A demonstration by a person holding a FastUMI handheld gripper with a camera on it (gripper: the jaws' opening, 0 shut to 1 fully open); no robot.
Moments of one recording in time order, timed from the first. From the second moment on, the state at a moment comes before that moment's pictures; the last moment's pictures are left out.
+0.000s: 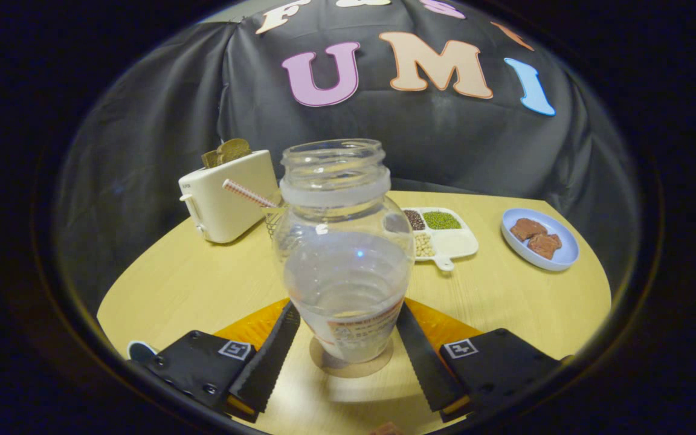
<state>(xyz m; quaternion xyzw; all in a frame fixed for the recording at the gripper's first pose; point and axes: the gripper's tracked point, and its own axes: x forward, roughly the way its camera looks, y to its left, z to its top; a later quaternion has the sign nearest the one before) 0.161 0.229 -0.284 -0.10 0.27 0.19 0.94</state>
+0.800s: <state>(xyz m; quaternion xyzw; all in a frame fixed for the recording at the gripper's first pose) 0.110 0.179 -0.207 -0.05 0.24 0.14 0.96</state>
